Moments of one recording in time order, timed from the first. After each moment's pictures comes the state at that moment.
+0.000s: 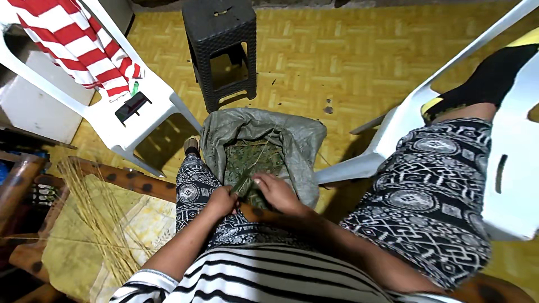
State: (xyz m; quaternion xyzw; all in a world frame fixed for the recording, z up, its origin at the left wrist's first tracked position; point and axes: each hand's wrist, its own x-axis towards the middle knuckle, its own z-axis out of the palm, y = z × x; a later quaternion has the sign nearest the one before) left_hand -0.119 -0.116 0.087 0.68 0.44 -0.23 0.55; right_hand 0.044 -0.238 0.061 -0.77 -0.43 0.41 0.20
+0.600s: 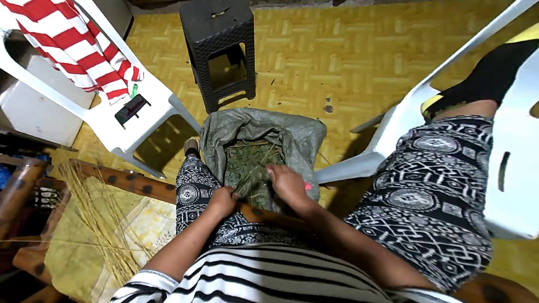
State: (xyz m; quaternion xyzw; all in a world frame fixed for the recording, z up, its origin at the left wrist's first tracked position) left_hand -0.112 -0.115 0.085 0.77 0.38 -0.26 0.44; right_hand 0.069 -0.237 0.044 -0.86 -0.40 0.30 0.09
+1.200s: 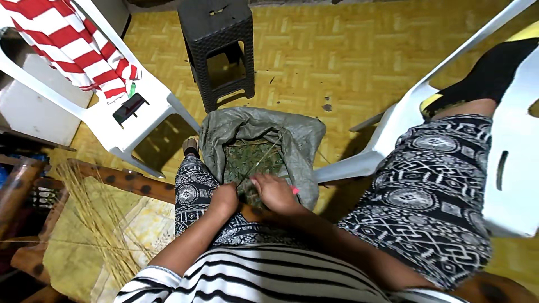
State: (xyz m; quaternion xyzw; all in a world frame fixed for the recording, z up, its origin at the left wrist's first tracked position) left_hand -0.096 -0.127 0.085 0.82 0.38 -0.27 0.33; right_hand 0.034 -0.231 0.064 -0.81 -0.48 0.33 0.06
